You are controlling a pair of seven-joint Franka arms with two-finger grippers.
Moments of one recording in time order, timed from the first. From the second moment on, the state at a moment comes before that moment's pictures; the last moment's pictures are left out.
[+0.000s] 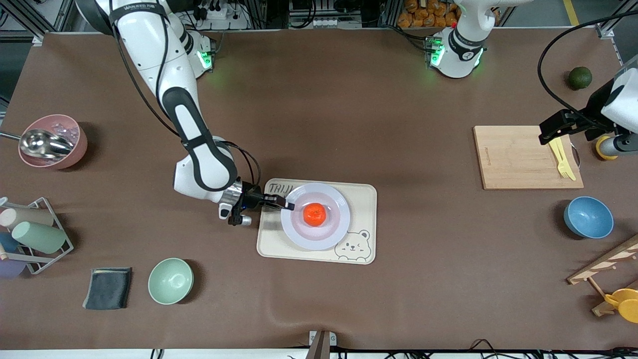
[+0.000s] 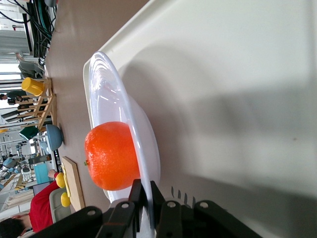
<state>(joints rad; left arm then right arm) 0.02 0.05 -0.10 -1.51 0.03 1.54 -0.15 0.49 0.71 -0.04 -1.79 1.61 2.36 -0.66</state>
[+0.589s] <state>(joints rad) 0.02 0.05 -0.10 -1.51 0.03 1.54 -0.15 0.48 0.71 -0.04 -1.79 1.61 2.36 -0.65</state>
